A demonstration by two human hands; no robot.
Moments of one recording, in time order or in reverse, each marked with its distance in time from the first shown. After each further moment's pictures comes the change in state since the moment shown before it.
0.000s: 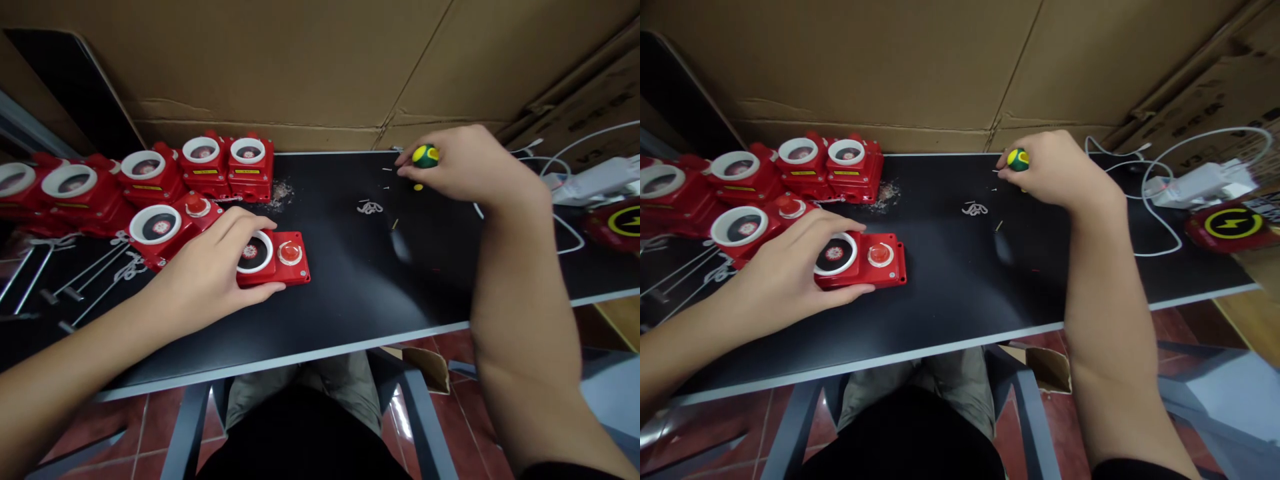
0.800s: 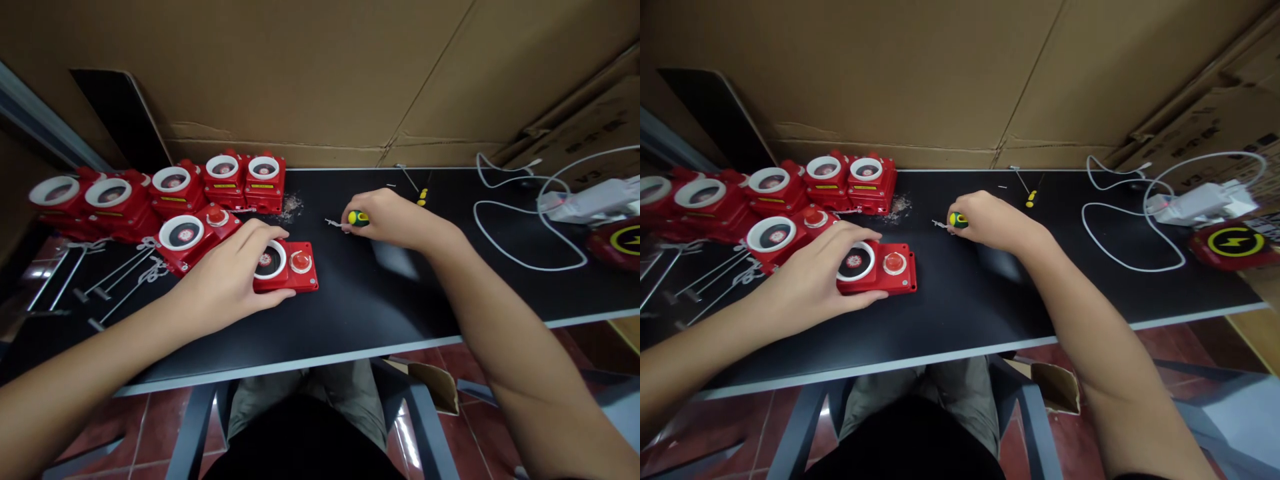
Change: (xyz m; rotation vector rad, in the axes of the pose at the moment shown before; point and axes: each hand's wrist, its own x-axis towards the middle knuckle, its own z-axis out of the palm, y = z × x) left_hand -0.004 -0.004 0.005 -0.038 0.021 0.031; right_hand 0.007 -0.042 0.068 0.133 -0.093 -0.520
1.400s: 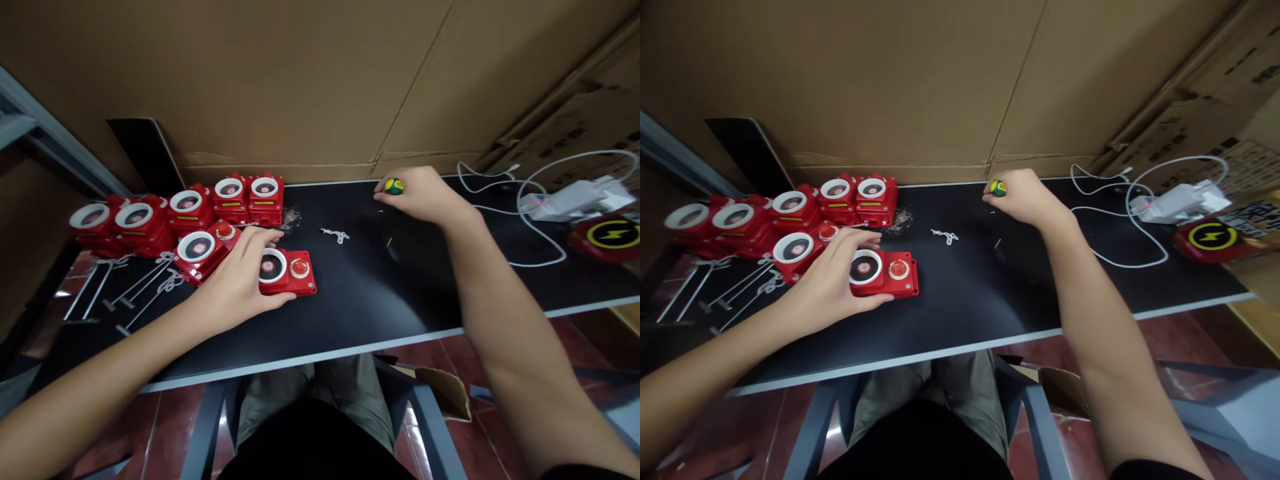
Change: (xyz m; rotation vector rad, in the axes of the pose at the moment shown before) left_hand -0.002 -0.005 0.003 -0.076 0.037 -0.057; right_hand -0.010 0.045 -0.044 -0.005 0.255 0.290
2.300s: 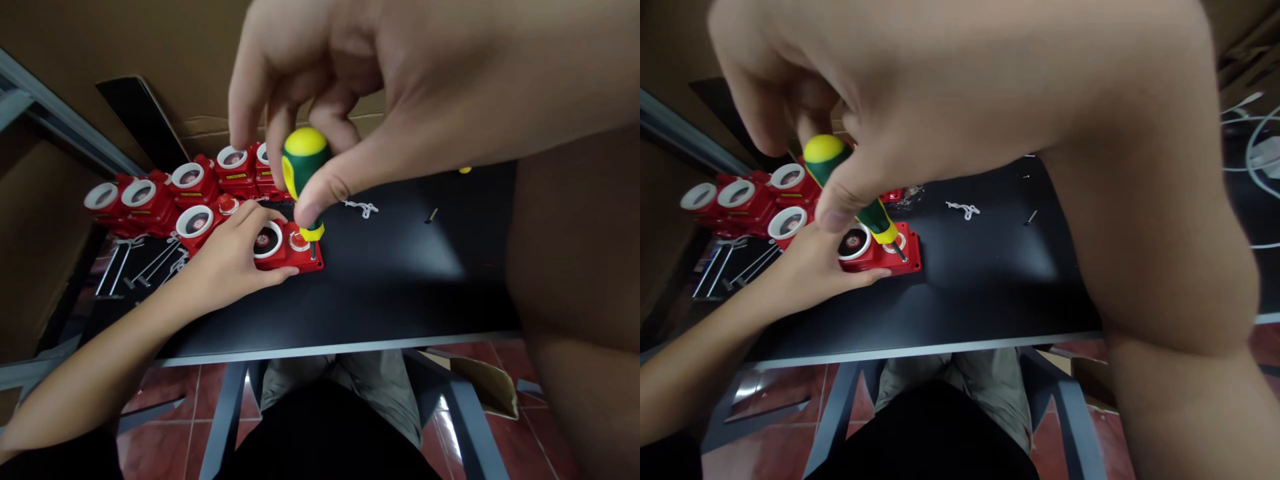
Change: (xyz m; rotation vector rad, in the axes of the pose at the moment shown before) left_hand 0.009 0.007 -0.022 0.128 -0.097 -0.110; right_hand 0.012 -0.169 -0.073 0.715 -0.446 -0.519
